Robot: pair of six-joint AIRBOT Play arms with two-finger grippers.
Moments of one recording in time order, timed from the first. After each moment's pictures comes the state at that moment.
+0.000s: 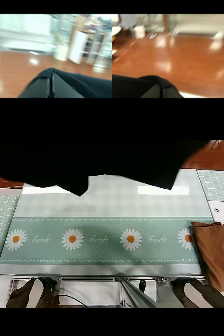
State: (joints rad) left arm 0.53 -0.65 1.61 0.72 -1.00 -1.27; right arm -0.23 -0.96 2.06 -1.01 1.29 1.41
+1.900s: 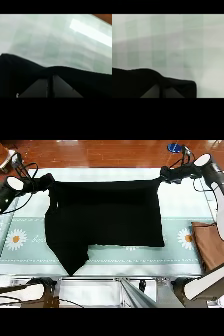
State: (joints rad) left arm 0.10 -1.45 1.13 1.12 -0.49 -1.56; right arm -0.09 -1.87 1.73 -1.00 1.02 1.45
